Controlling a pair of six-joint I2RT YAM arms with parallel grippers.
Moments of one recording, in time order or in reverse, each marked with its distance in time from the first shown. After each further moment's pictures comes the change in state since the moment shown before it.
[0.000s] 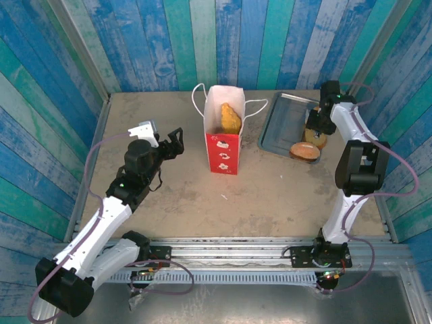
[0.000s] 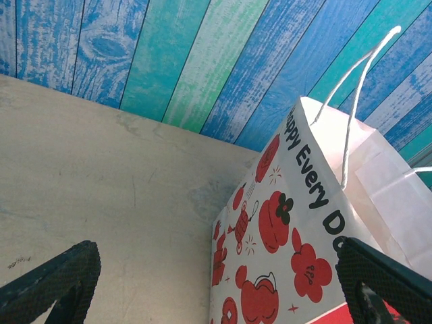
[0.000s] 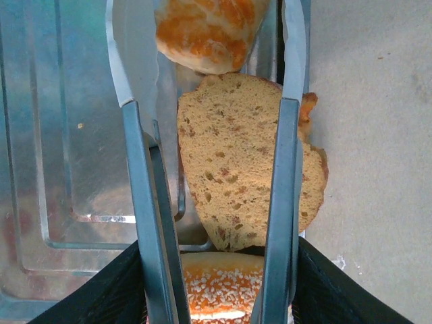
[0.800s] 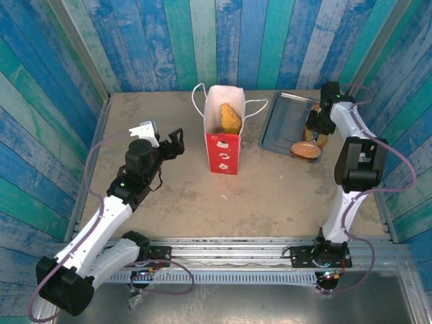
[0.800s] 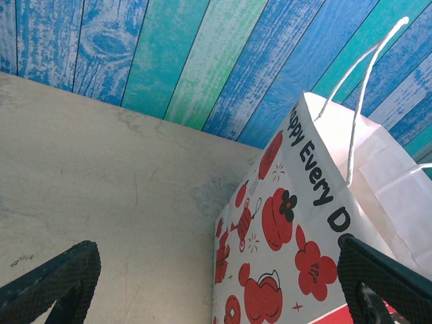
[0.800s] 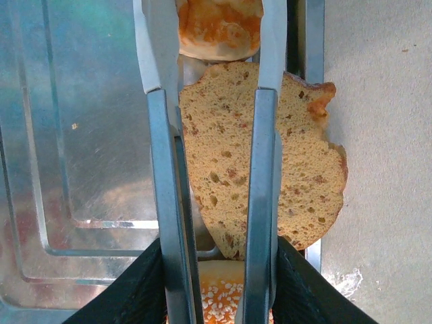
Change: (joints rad) left arm 0.000 0.008 0.000 -0.003 0.000 0.004; right arm -0.014 0.045 0.025 0.001 -0.039 -0.001
